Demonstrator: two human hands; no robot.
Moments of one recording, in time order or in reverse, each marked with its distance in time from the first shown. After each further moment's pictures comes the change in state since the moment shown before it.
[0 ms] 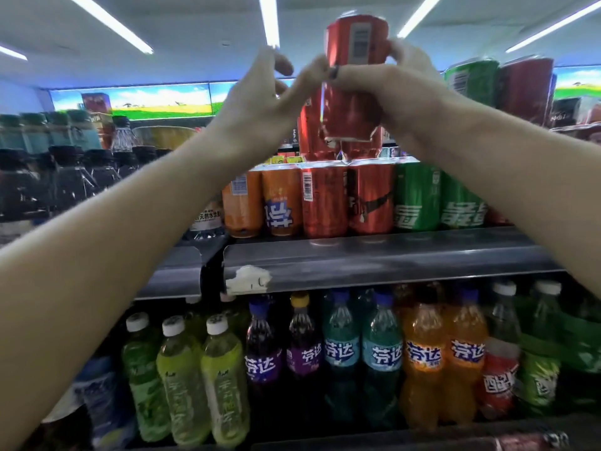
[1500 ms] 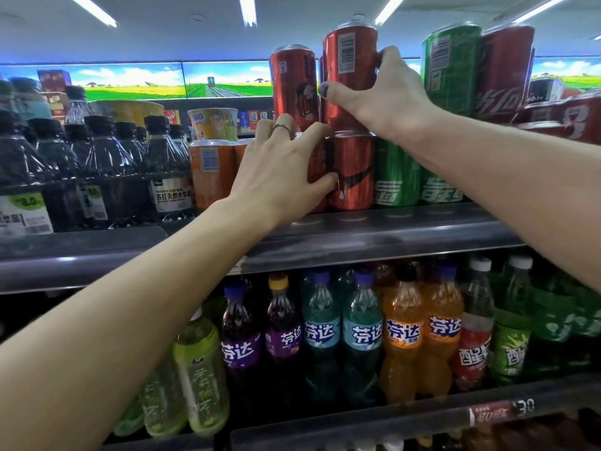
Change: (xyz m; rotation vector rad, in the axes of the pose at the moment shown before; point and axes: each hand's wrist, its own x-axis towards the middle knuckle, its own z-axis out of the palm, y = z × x) left_hand -0.037 -0.042 0.084 0.533 -0.103 0.173; right_hand 0.002 0.044 -0.016 -0.697 0.235 0.018
